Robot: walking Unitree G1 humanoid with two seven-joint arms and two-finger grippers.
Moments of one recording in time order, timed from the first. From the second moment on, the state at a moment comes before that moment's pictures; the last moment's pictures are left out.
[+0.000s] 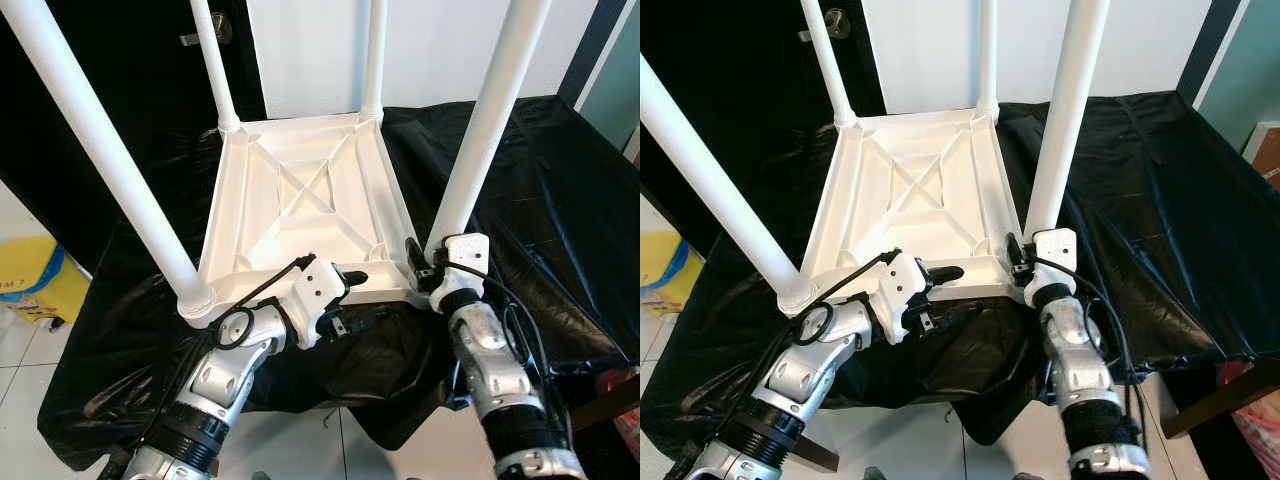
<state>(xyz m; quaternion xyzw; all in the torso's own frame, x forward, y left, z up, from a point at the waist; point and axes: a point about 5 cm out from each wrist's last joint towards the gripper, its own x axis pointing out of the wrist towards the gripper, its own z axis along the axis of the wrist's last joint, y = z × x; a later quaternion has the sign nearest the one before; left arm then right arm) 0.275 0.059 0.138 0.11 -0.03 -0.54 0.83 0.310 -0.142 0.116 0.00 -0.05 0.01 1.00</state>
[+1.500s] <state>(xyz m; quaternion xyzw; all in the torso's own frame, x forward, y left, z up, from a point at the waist) 0.282 0.058 0.149 0.10 -0.04 -0.54 0.83 0.305 -0.158 0.135 -0.08 -0.03 0.34 0.94</state>
